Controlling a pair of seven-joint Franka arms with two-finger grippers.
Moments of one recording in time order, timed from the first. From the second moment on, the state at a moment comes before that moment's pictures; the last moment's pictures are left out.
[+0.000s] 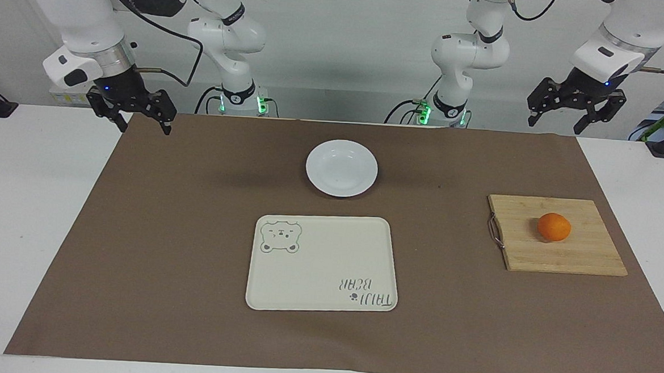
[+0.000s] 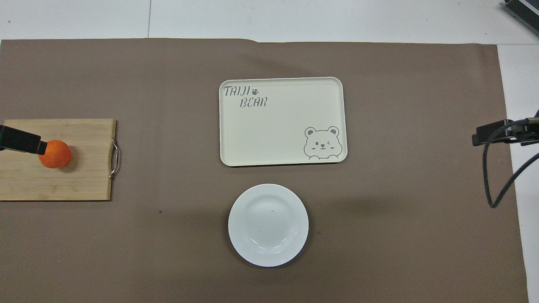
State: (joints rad) left arm -0.04 0.00 -0.02 -1.41 -0.01 1.39 0.15; right arm 0.00 0.00 -0.07 -1.60 -0.01 1.59 -0.04
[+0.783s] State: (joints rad) left arm -0.05 0.00 -0.03 -1.41 0.00 1.39 0.15; right arm 0.00 0.00 -0.07 -1.60 -0.01 1.59 -0.04
